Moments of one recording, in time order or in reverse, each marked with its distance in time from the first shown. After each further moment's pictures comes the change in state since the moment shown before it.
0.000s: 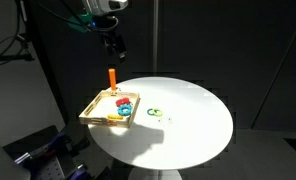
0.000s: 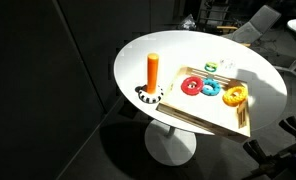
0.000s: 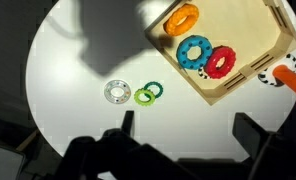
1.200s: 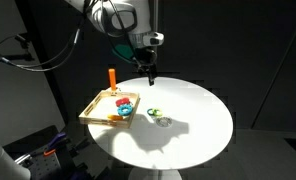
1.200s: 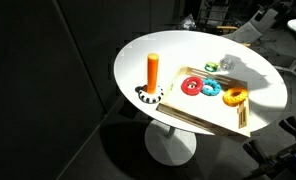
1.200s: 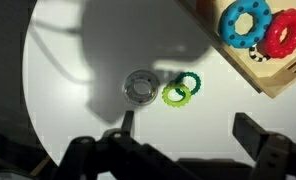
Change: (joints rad) arm -0.053 0.507 -0.027 0.253 0.002 0.159 0.002
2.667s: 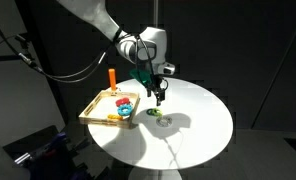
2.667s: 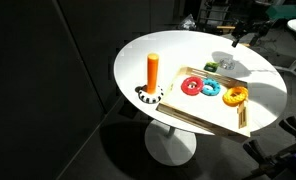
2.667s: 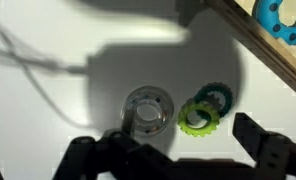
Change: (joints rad) arm -0.003 0.378 -0.005 0.229 0.032 -0.004 0.035
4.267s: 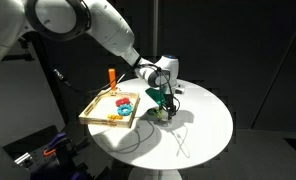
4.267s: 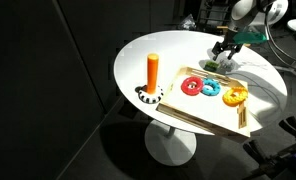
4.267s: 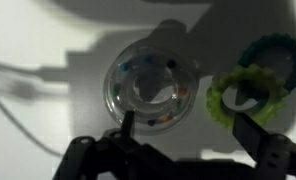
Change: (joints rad) arm -0.051 0.420 0.040 0.370 0.009 0.065 -0.004
